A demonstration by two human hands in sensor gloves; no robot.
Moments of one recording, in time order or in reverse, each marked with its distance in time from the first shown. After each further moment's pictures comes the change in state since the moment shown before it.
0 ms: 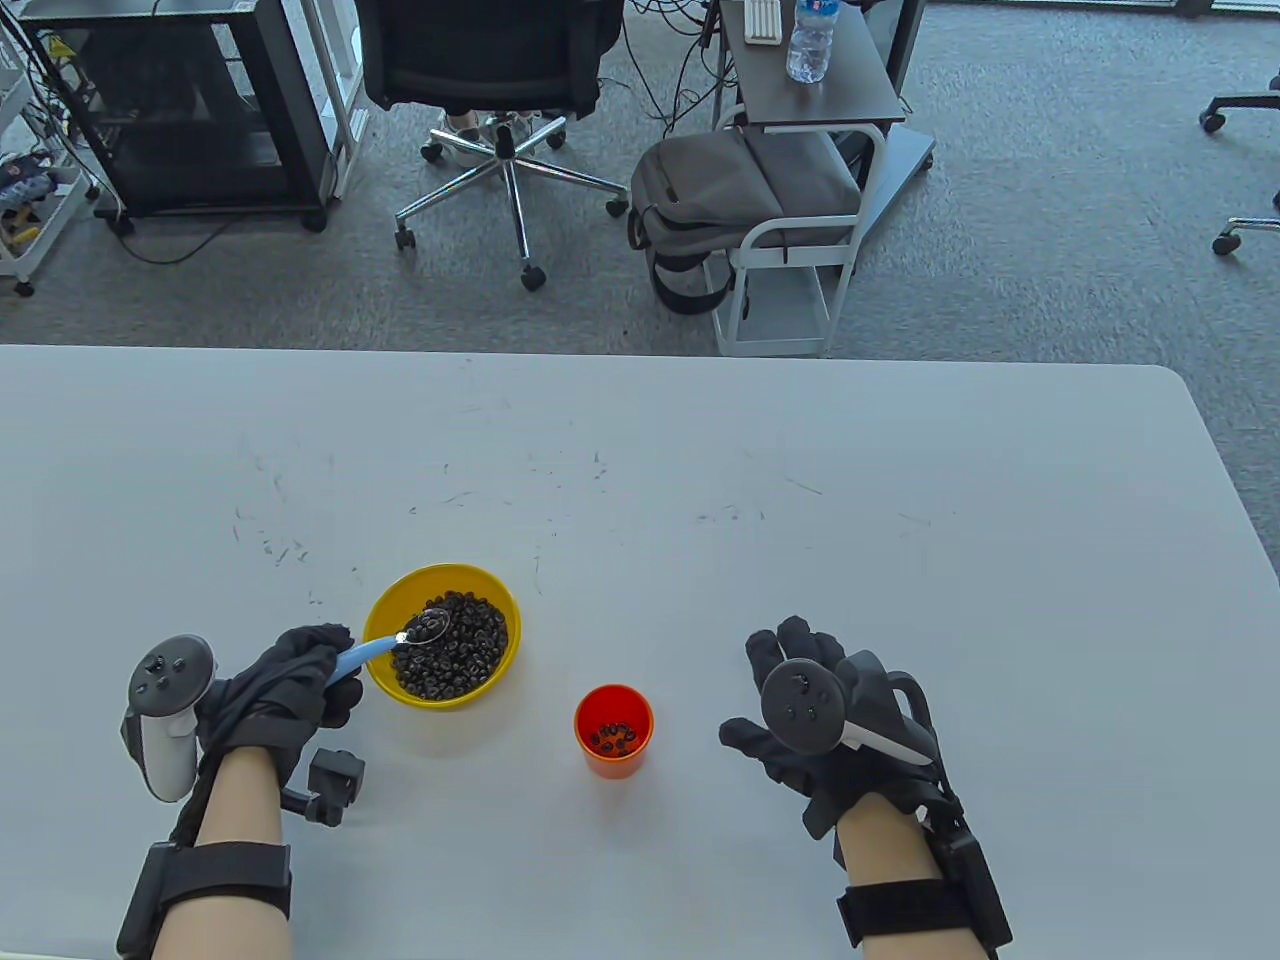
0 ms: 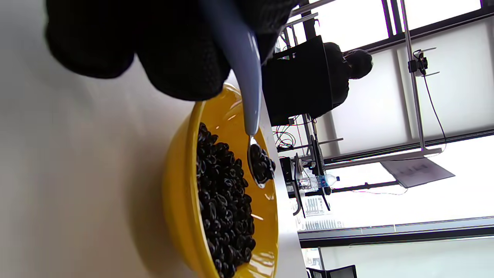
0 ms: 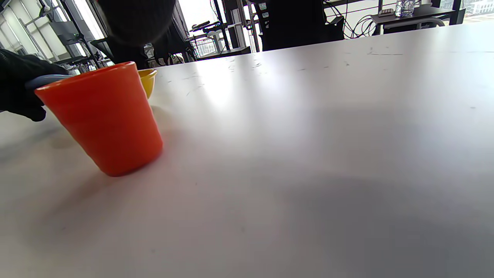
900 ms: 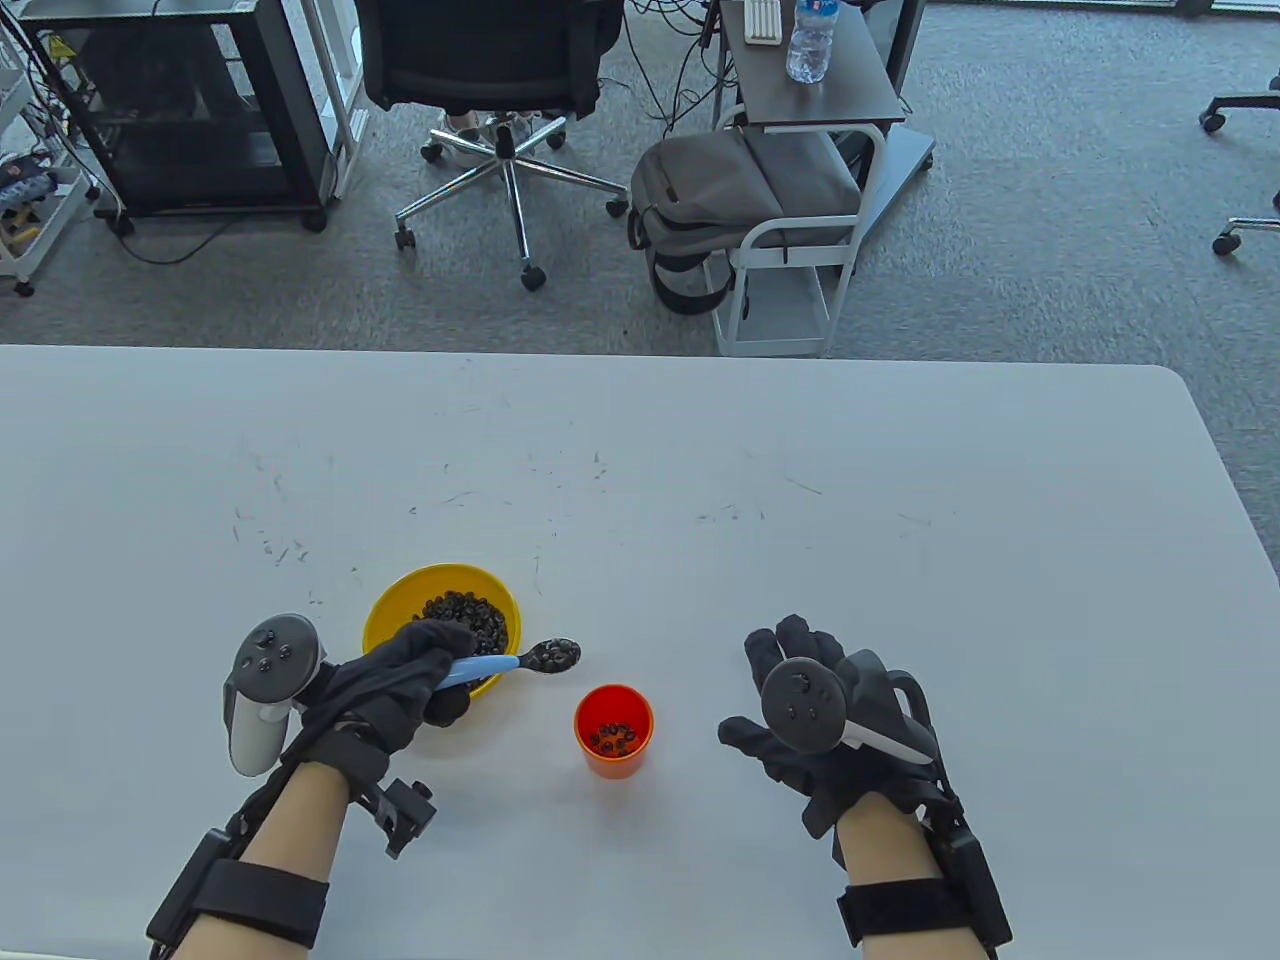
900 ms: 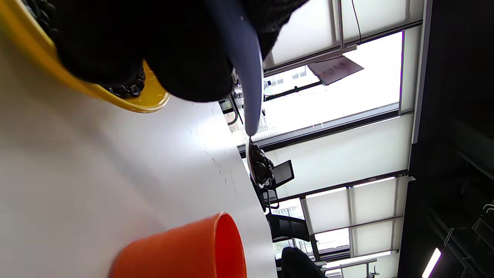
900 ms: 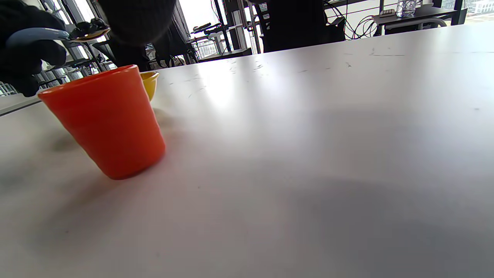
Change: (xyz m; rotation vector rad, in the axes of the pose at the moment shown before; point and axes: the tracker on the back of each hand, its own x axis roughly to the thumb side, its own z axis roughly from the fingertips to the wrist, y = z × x) left_hand 0.063 -0.088 0.021 -0.364 -0.273 -0.086; right_hand 0.000 0.000 0.000 -0.004 -0.005 -0.006
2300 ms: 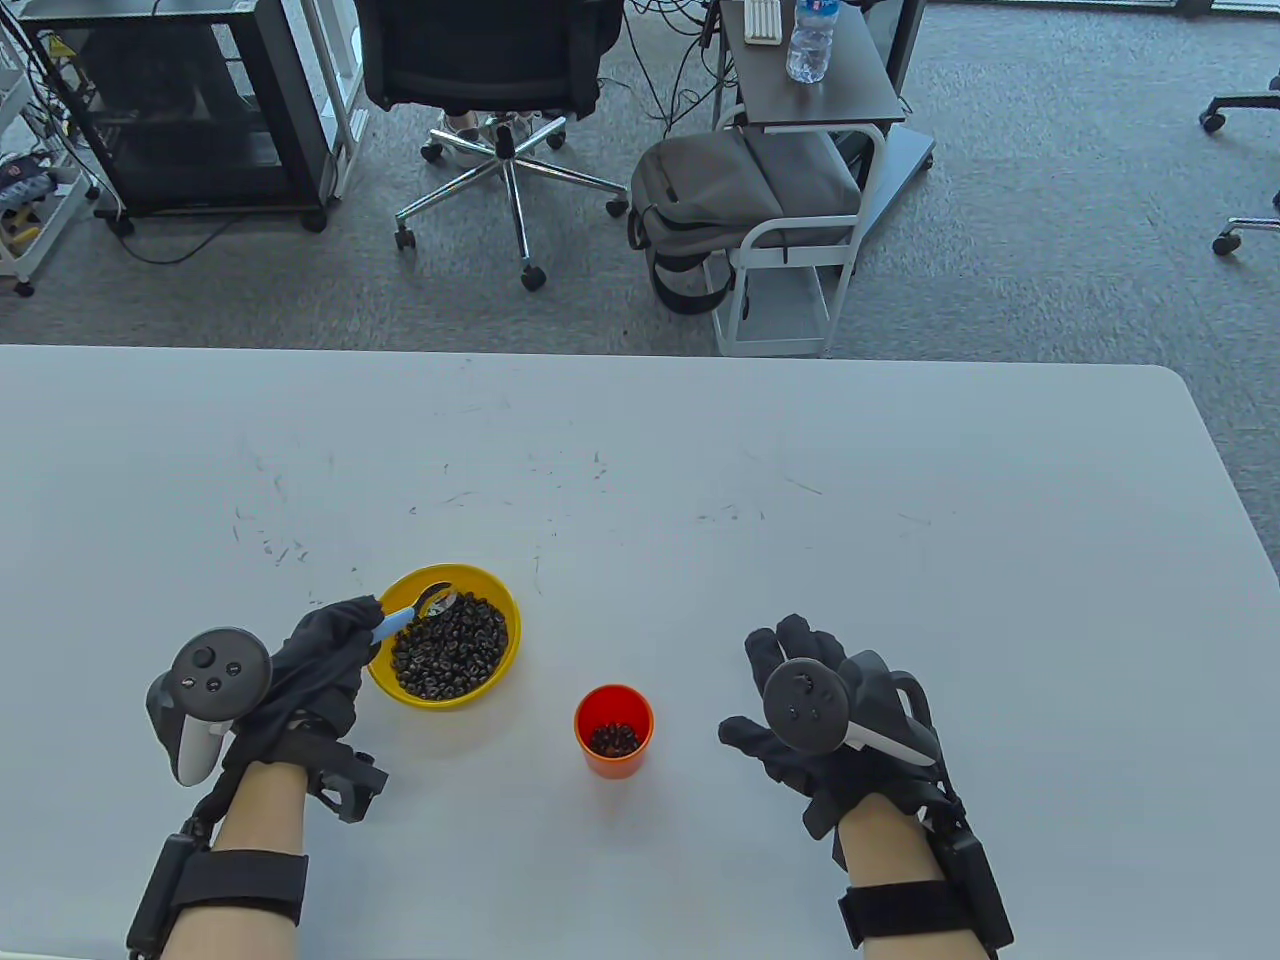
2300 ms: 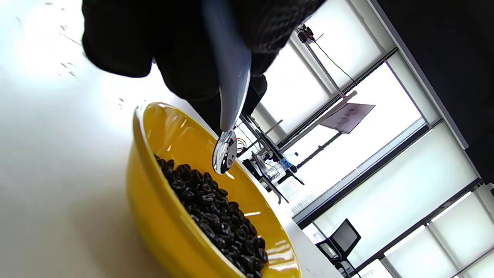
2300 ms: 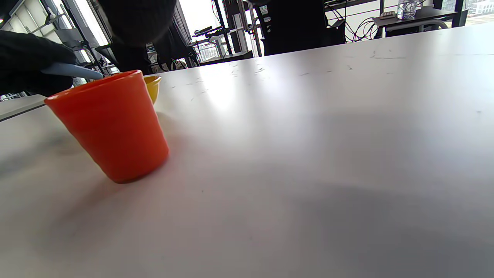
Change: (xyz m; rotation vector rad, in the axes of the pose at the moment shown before) left_hand -0.030 0.063 0.019 0.369 0.026 -0.401; right_hand 0.000 -0.001 0.001 -0.010 -0.005 -0.007
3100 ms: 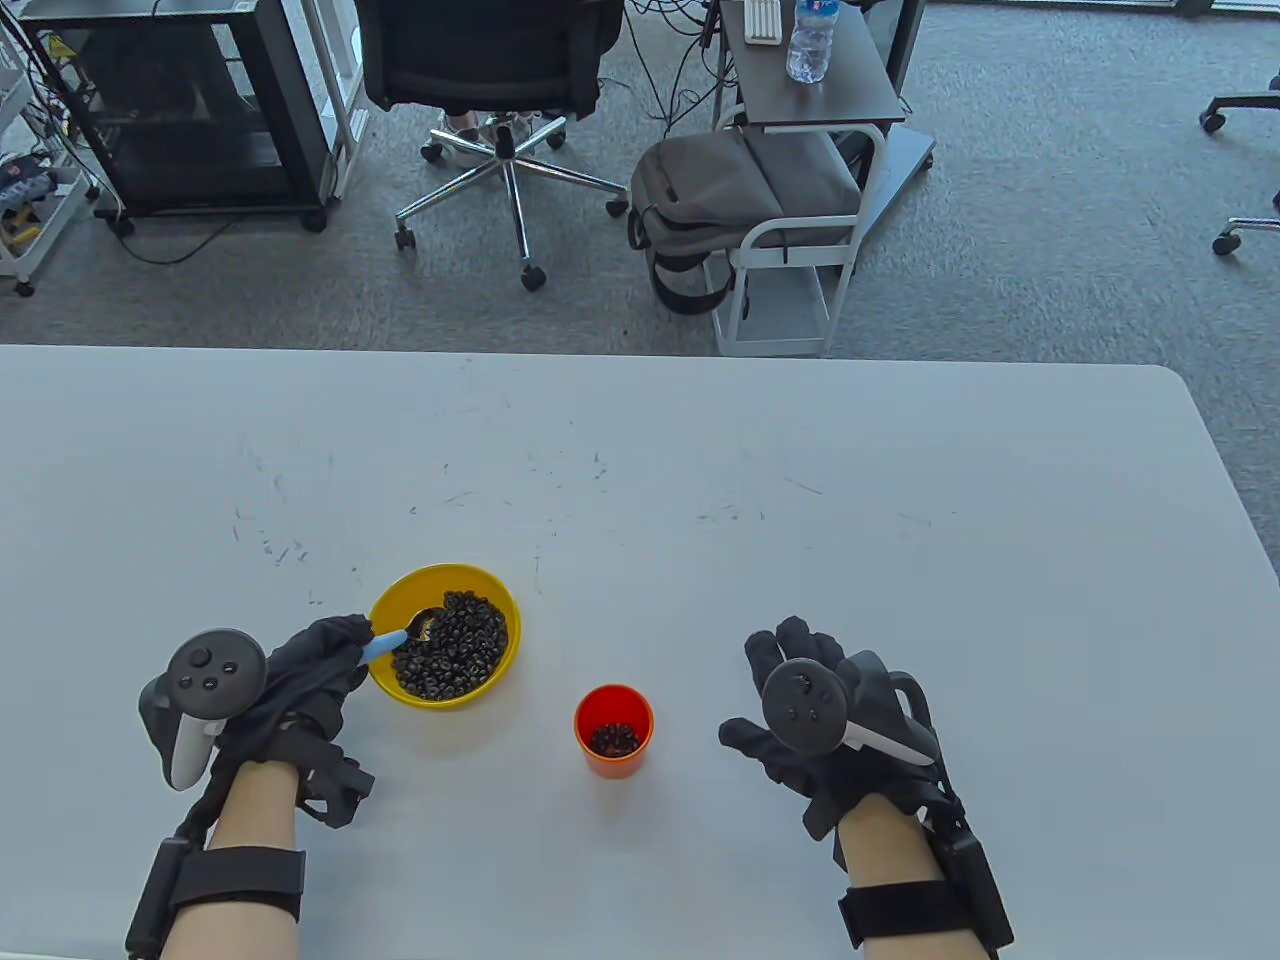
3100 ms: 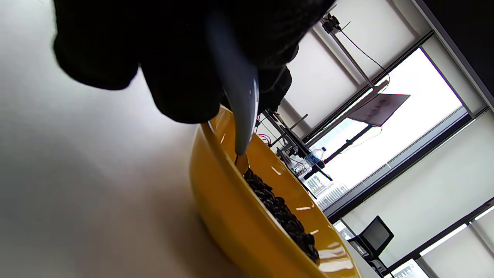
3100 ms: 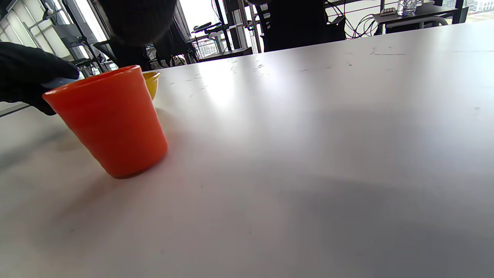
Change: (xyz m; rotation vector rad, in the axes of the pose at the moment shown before) left_hand -0.014 0.000 0.000 -0.040 0.095 -0.029; right_hand 0.000 0.000 0.000 0.014 0.003 0.004
